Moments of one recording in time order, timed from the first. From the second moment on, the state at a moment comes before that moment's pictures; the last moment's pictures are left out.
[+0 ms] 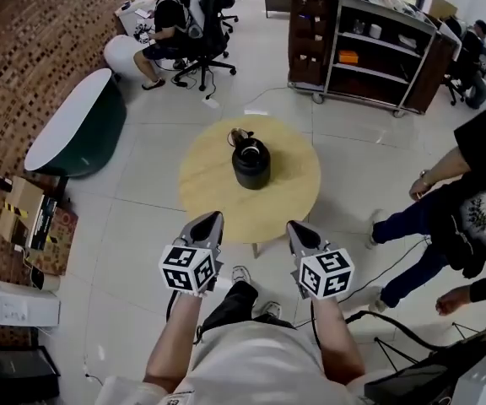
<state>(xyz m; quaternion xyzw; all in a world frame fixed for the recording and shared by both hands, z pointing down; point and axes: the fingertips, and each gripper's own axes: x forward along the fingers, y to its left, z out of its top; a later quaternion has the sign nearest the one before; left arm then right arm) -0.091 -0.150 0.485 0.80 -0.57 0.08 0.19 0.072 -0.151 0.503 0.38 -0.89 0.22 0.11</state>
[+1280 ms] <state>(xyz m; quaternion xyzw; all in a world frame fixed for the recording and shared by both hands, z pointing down) -0.130 -0.063 0.494 0.83 -0.52 0.06 0.21 0.019 -0.032 0.494 0.45 -0.86 0.19 0.13</state>
